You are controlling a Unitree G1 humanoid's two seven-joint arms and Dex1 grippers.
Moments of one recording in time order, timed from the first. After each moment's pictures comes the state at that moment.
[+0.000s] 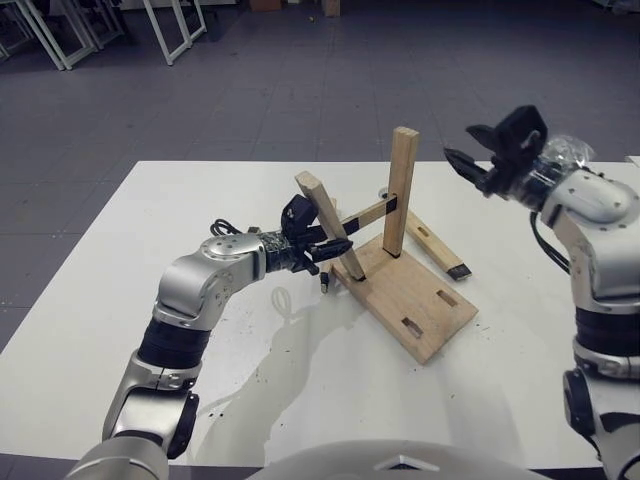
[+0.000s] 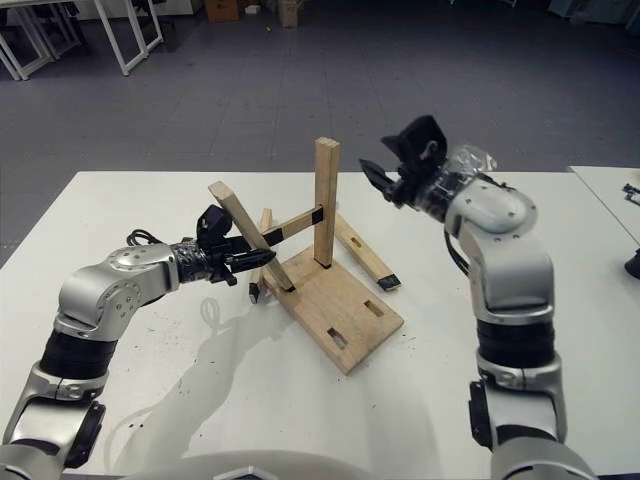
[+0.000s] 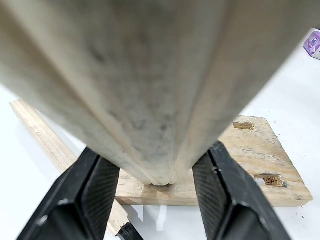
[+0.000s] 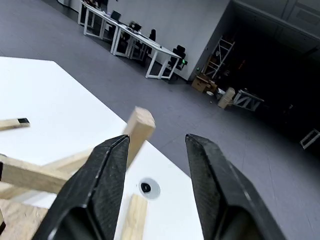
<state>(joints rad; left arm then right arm) -0.42 0.49 -0.18 -0.14 -0.53 0.87 -0.60 -0.60 -0.49 0.01 -0.22 0.14 0.59 0.62</state>
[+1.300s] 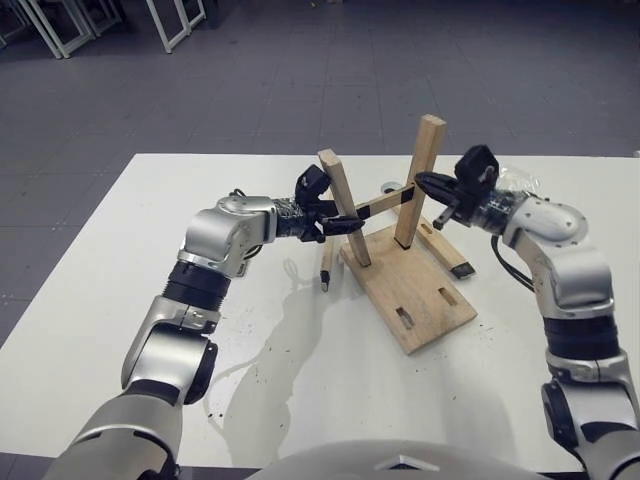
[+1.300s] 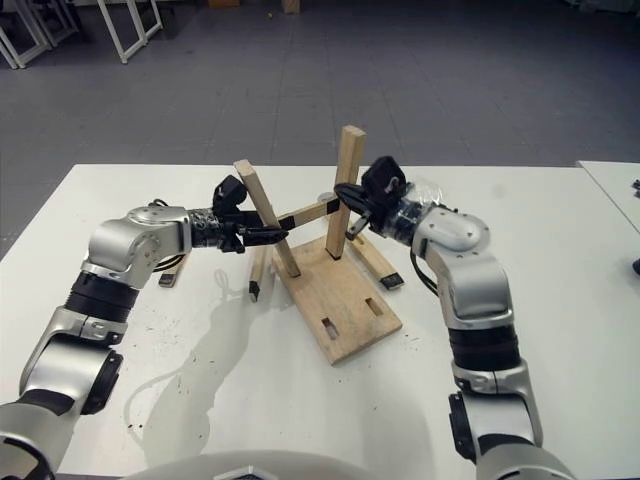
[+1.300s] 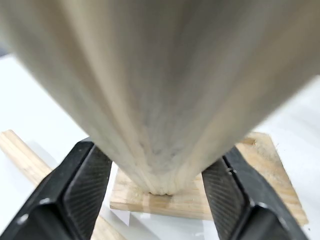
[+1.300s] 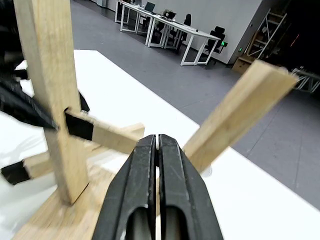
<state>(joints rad) -0.66 0.46 -0.18 0.16 -0.48 0.78 -0.81 -0.42 -0.48 0.01 -0.20 0.20 0.55 0.73</state>
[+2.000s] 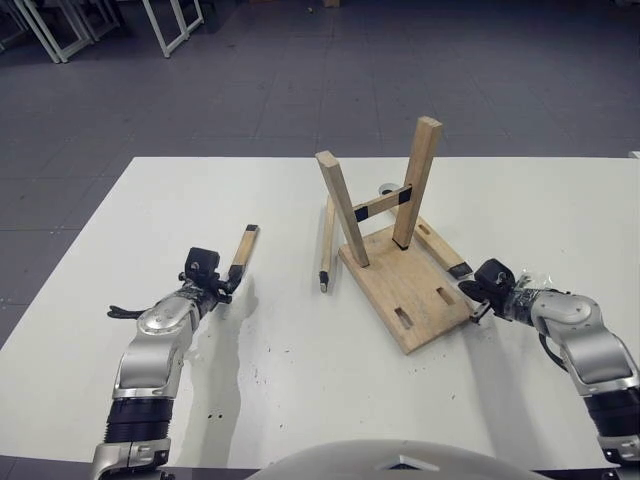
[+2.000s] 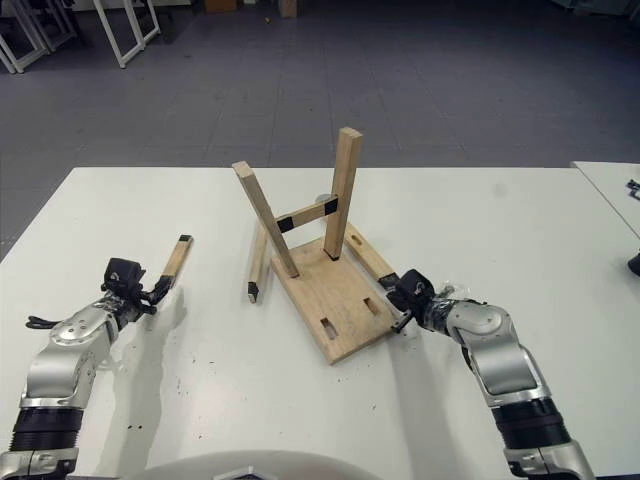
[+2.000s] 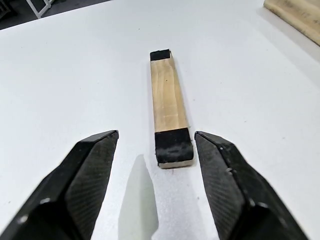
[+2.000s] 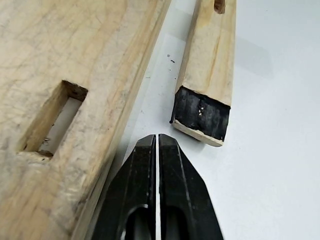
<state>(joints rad) 0.01 0.48 0.13 0.00 -0.18 0.47 -0.29 -0.06 -0.66 0.10 -0.09 0.03 0.48 0.72</state>
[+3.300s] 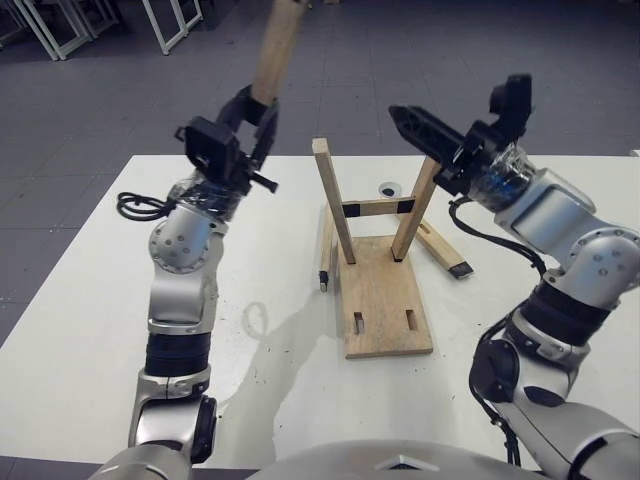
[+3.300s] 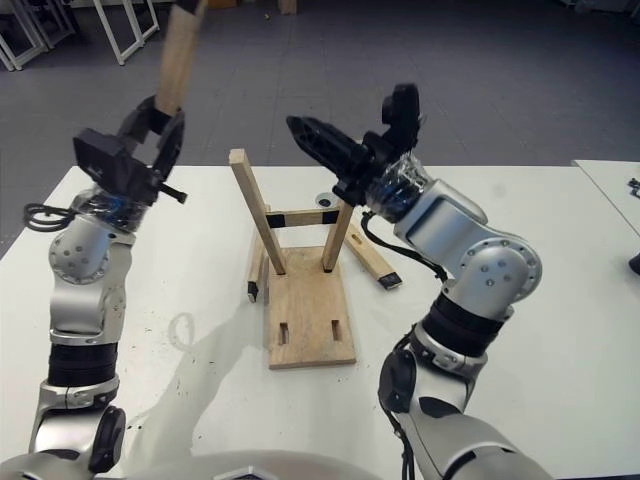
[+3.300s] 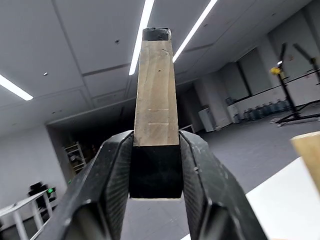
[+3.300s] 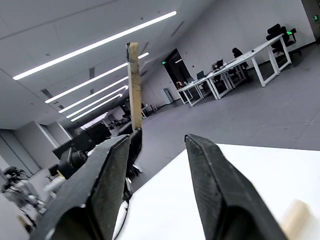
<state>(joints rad) -0.37 0.35 0.02 -0.20 -0.15 -0.09 -0.38 -0.76 -0.04 -0.49 -0.30 1.16 1.27 0.12</state>
